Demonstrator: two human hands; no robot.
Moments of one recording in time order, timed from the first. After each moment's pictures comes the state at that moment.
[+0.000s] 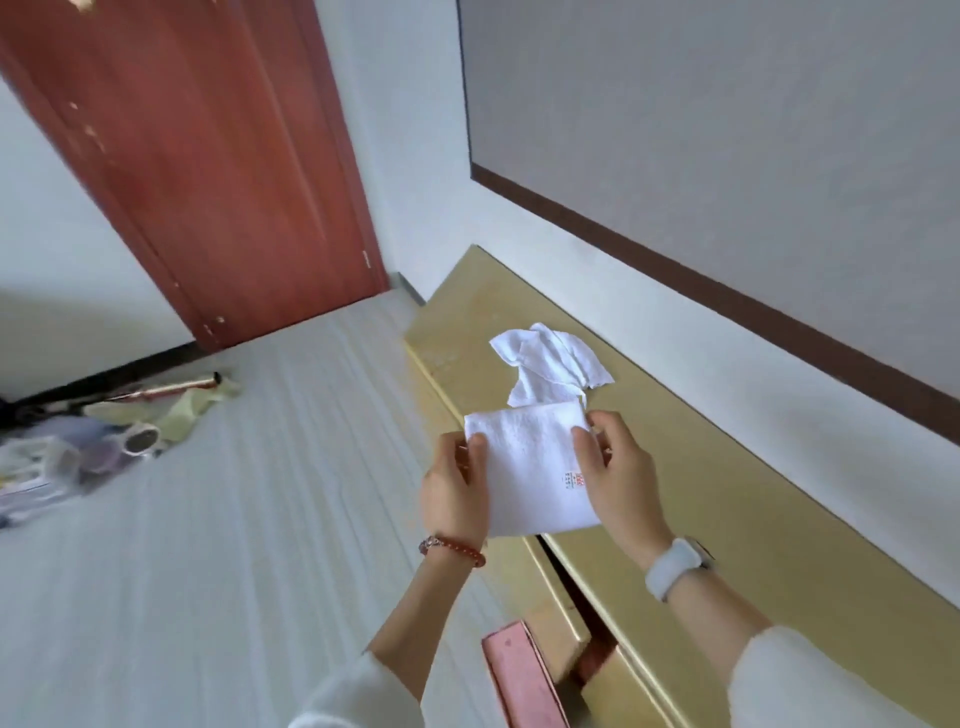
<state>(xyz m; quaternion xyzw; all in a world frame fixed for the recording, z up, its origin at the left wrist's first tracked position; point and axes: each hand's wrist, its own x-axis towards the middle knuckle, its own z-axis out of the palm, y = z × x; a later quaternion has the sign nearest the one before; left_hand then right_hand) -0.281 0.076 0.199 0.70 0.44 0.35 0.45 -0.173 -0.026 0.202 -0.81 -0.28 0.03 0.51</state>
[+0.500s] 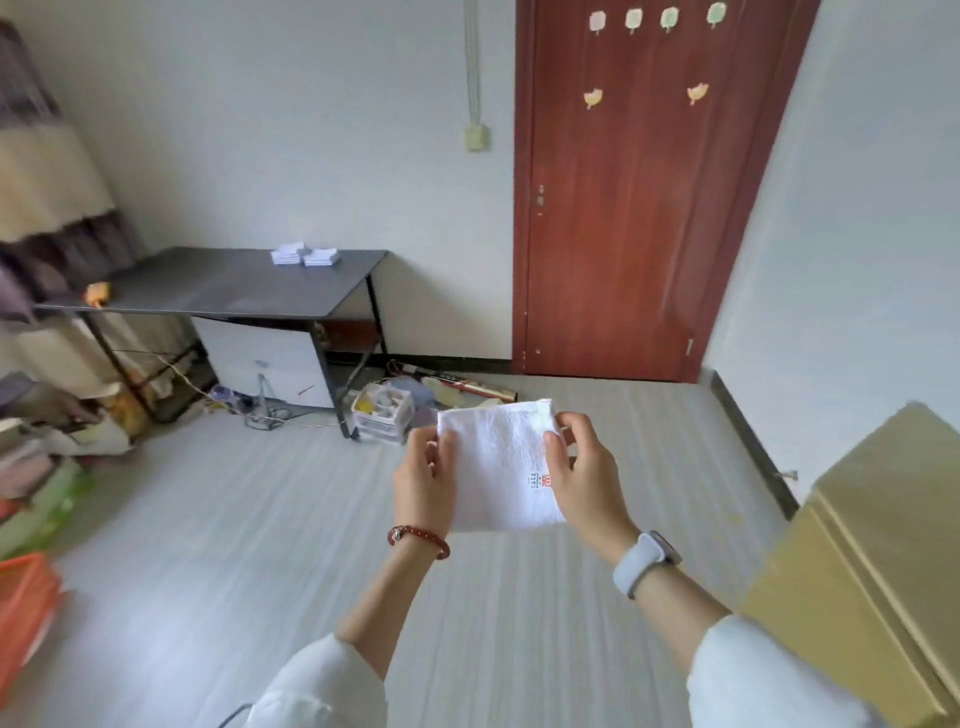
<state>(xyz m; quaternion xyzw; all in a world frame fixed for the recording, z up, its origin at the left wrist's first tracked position) -0.714 0.405 0.257 0.55 0.59 0.53 0.27 -0.560 0.379 0.271 -0.62 -0.59 0.16 0.50</state>
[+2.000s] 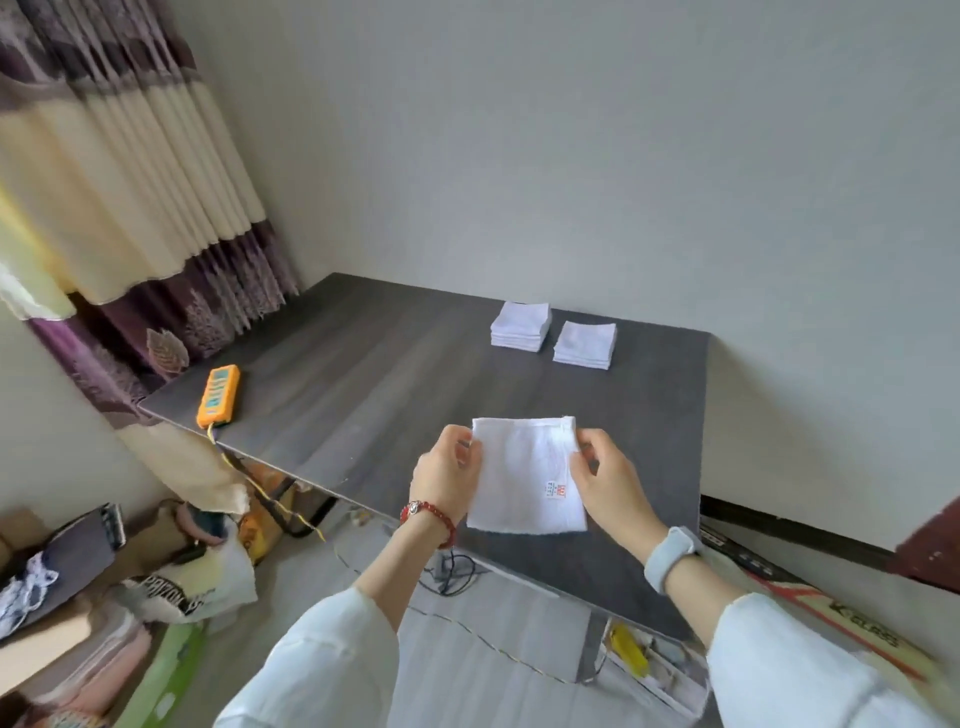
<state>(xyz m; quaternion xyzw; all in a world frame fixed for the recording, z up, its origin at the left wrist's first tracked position) -1.365 1.486 0.216 0.51 0.74 0.37 0.25 -1.183 1.505 0.206 -0.57 -0.65 0.35 0.37</state>
